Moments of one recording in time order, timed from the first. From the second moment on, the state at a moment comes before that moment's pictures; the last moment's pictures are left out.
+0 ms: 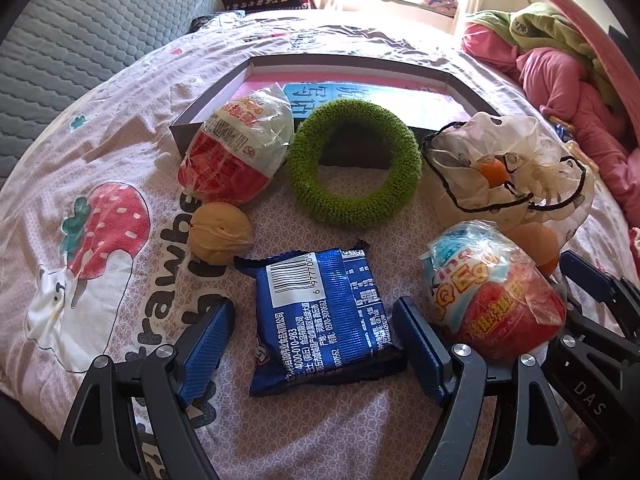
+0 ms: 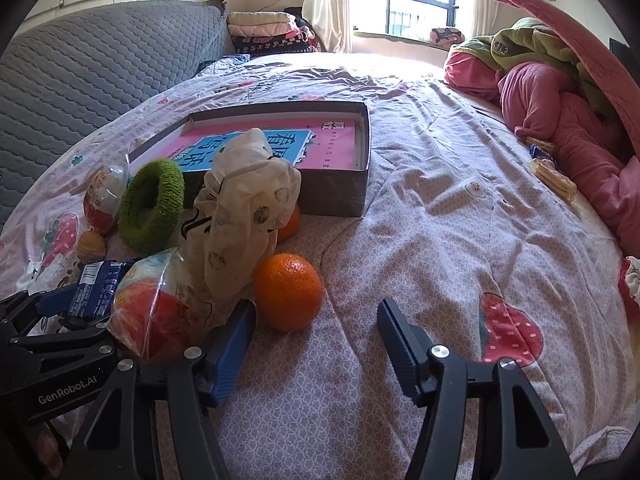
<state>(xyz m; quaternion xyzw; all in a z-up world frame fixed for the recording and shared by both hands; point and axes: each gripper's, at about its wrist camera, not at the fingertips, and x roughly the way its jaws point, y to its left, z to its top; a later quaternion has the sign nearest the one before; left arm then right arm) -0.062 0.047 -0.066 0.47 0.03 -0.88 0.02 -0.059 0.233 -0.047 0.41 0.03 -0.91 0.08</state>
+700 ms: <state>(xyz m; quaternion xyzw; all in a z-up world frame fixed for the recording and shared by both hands) -0.067 0.042 -0.064 0.45 0.04 -0.89 -0.01 -0.065 0.221 -0.053 0.39 0.05 -0.91 0.09</state>
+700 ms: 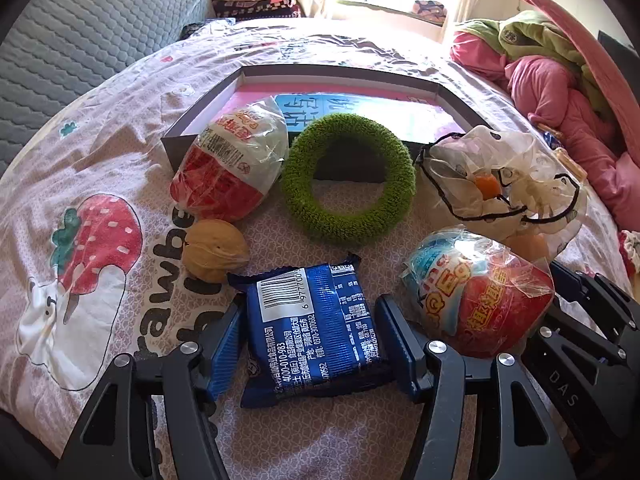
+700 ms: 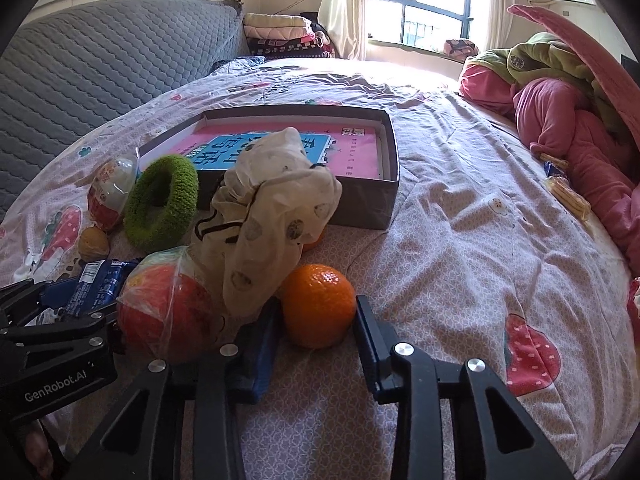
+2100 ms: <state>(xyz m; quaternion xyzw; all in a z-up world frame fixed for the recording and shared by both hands) -0.022 0.043 -0.023 0.38 0.01 -0.92 -0.04 -0.014 0.248 -0.016 0.33 -0.02 -0.94 0.12</state>
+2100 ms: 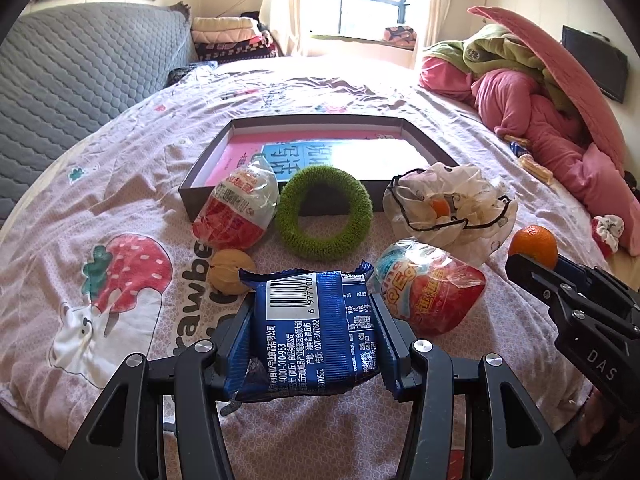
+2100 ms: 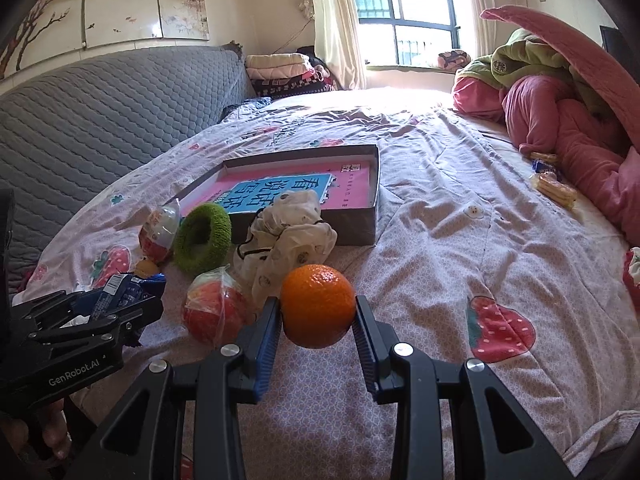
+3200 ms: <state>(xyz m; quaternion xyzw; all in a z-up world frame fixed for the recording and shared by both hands) -0.033 0.038 0.013 0.35 -0.01 -0.94 -0.06 -0.010 0.225 0.026 0.28 -0.03 -0.95 0.11</state>
